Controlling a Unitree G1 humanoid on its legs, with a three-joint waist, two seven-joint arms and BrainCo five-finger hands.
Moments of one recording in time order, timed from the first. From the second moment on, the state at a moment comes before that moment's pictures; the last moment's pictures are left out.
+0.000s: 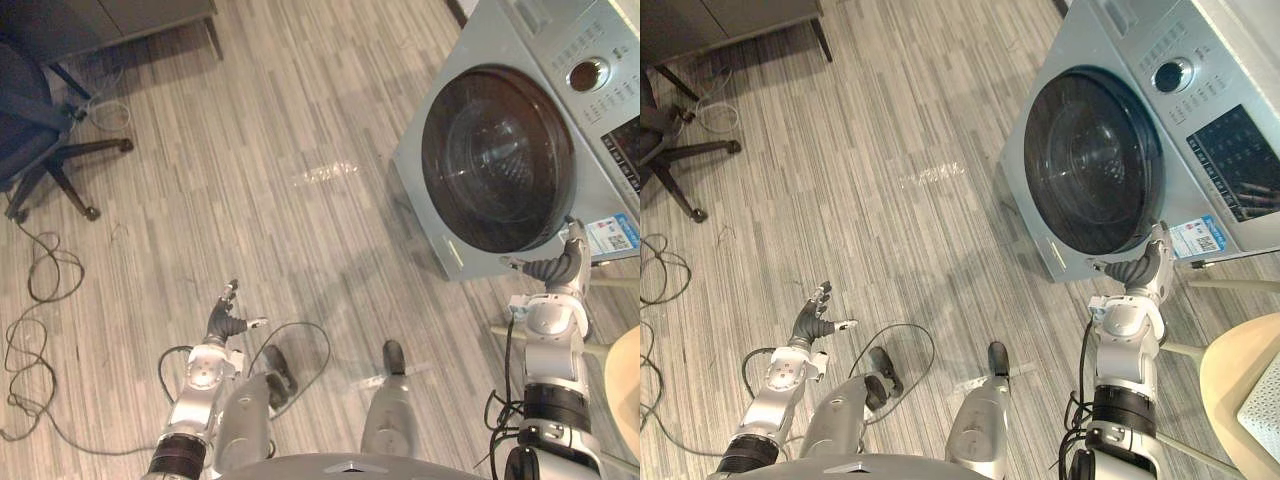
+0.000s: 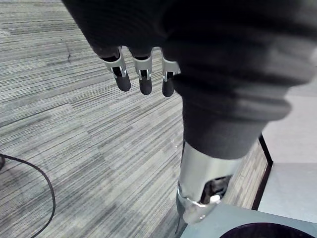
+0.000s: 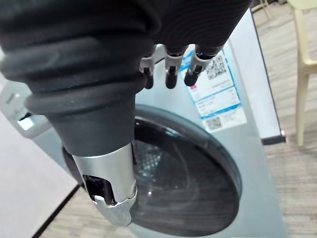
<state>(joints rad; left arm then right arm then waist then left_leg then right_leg) 0.05 0.05 -0.04 0.32 0.13 -0.02 0.06 -0.23 -0.40 -0.48 0.28 -0.48 0.09 -0.23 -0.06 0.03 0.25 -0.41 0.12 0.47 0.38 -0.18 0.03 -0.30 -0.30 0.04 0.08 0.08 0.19</state>
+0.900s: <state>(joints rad) -0.11 -0.02 -0.05 0.15 0.02 -0.02 0.06 -0.47 -0.59 -0.60 0.30 0.06 0.08 -0.20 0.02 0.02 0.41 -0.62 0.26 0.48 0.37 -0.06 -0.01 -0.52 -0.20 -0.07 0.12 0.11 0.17</state>
